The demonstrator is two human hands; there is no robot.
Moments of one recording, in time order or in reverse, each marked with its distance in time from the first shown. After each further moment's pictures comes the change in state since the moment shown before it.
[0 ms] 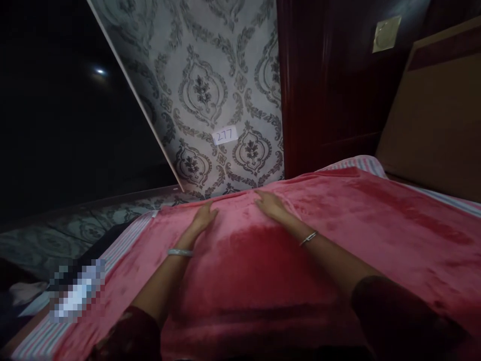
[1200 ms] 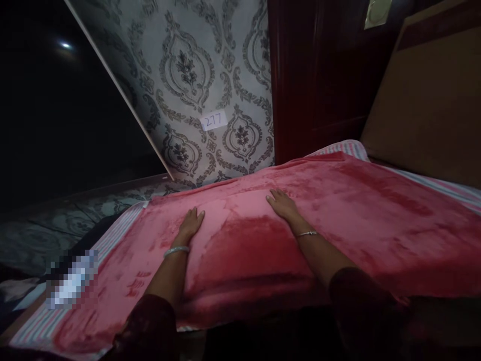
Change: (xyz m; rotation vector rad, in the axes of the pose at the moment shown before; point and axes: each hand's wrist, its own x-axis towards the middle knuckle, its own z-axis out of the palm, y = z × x) left_hand -0.027 -0.057 0.032 0.250 -0.299 -0.304; right_hand -0.030 0.109 0.047 -0.115 -0.041 0.164
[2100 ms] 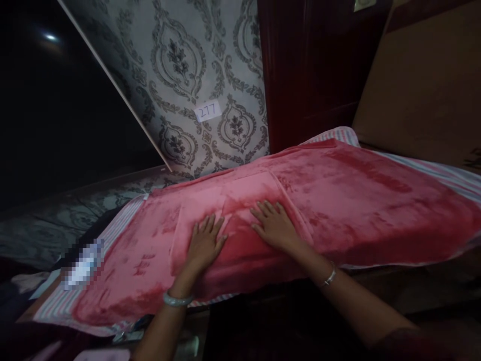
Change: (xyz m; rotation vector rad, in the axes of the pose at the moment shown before) left_hand -0.155 0.028 0.033 0.304 0.183 0.508; right_hand -0.163 -0.064 -0.023 -0.267 0.040 -0.348
